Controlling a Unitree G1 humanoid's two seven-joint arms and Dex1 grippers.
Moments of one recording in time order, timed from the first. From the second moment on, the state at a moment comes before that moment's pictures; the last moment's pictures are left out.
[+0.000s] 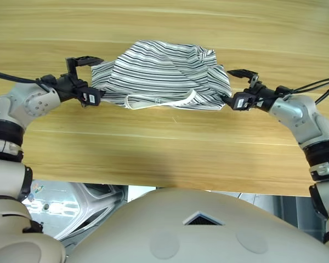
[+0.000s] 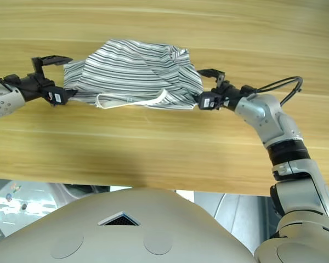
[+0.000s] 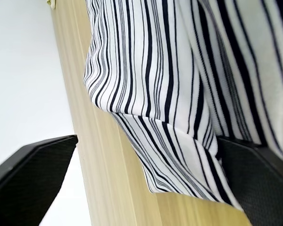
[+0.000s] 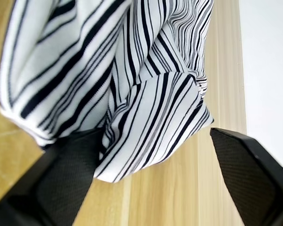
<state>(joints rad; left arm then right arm) -0.46 0.91 -0.44 0.79 0.70 -0.90 -0.21 -0.24 -0.76 0.35 0.39 -0.43 -0.57 0.45</state>
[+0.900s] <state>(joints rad) -0.21 0.97 -0.32 0.45 0.04 -0.88 -0.82 -0.07 -0.72 0.26 -0.04 0.02 -0.41 0.79</state>
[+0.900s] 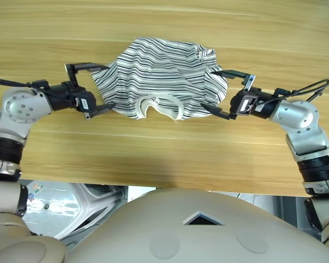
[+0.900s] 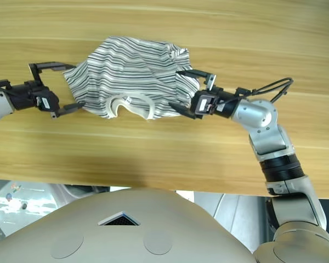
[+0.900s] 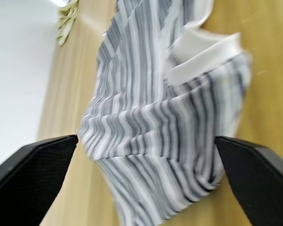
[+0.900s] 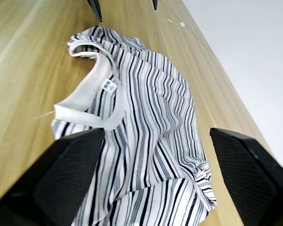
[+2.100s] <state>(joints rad) -0.02 0.94 -0.31 0.14 0.40 -0.78 -0.64 -0.06 -0.64 0.42 0.08 -0.34 -0.49 0.62</state>
